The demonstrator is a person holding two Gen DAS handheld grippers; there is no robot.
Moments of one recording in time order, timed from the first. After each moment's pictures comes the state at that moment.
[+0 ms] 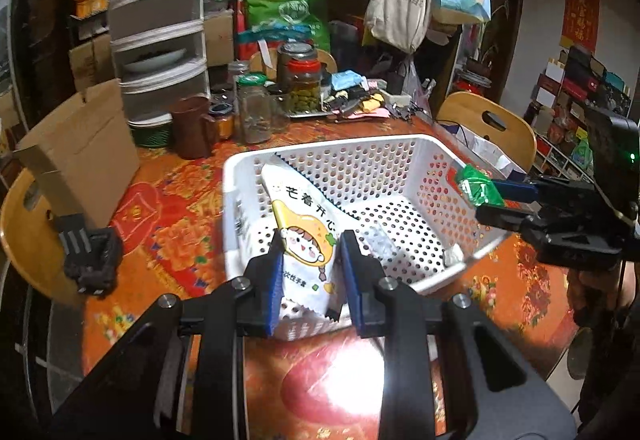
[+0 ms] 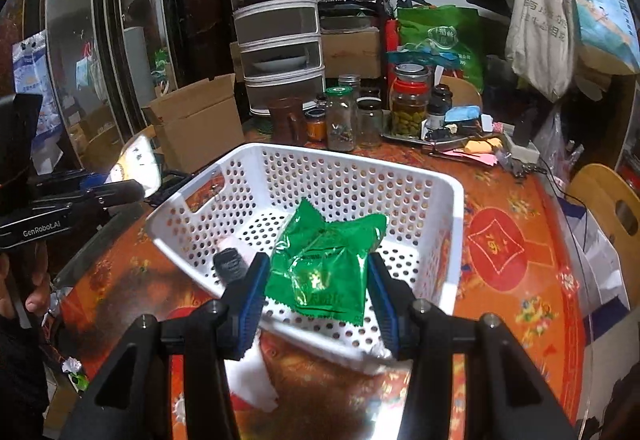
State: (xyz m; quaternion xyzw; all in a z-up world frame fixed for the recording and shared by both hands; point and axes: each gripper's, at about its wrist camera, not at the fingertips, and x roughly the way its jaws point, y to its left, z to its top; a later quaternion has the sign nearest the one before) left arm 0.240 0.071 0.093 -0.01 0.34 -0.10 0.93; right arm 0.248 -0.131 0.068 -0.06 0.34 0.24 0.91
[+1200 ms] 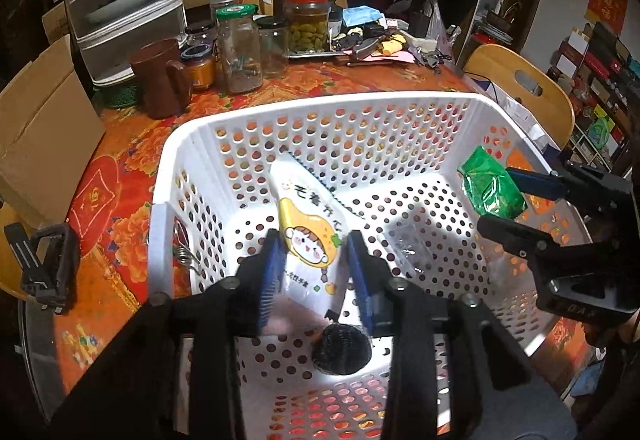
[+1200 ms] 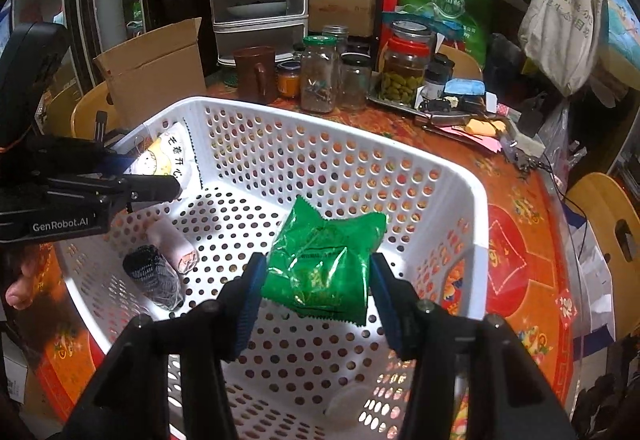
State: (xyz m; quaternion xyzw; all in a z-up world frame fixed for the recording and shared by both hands) left arm 0.361 0.039 0.019 -0.01 0.44 -0.08 0.89; right arm 0.333 -0.107 0.019 -0.13 0.40 0.20 0.89
